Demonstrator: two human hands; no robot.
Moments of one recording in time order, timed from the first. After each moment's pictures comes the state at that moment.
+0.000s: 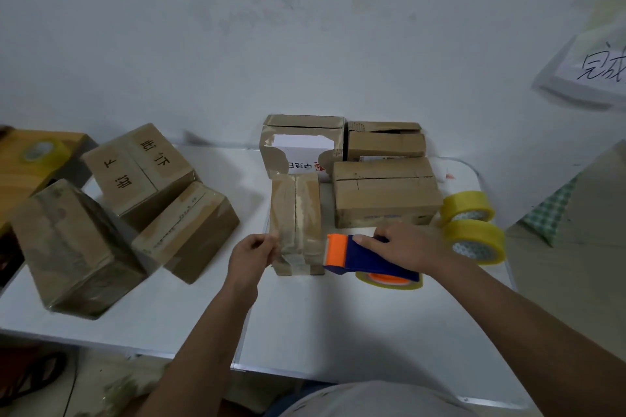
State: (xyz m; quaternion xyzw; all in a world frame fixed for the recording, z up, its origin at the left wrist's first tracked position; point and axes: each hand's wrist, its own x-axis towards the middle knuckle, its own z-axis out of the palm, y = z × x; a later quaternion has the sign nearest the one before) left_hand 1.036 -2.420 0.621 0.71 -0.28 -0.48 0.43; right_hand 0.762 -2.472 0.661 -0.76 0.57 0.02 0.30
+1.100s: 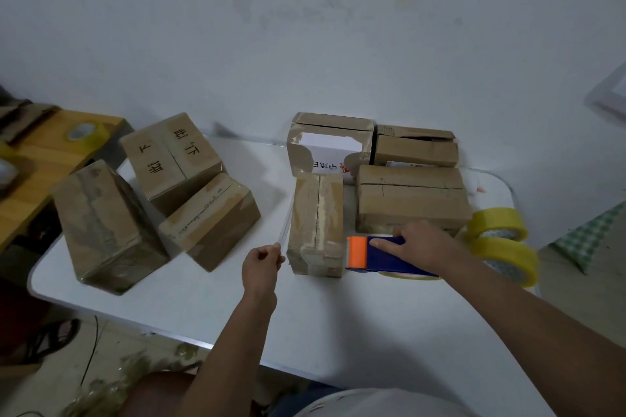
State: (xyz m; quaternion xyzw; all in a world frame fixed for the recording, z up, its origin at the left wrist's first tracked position) left_hand 1.039 -2.411 0.582 0.73 -0.12 -0.42 0.52; right_hand 0.769 -2.501 0.642 -0.79 0.57 0.05 0.21
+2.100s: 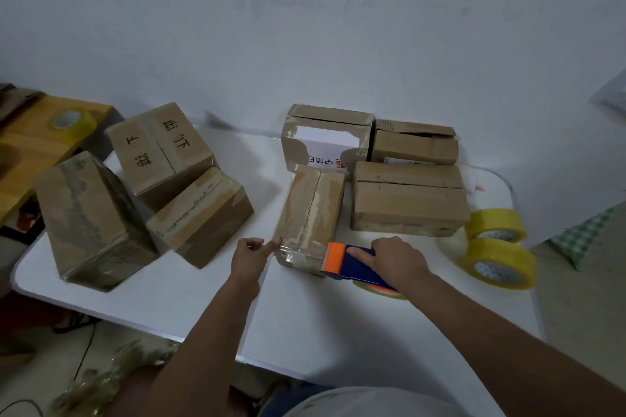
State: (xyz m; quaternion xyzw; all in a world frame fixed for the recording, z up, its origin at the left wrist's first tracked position) left_hand 1.064 -2.434 0.568 0.75 -0.18 -0.46 0.43; right_hand 0.802 -2.487 0.608 -0.76 0.60 0.10 0.20
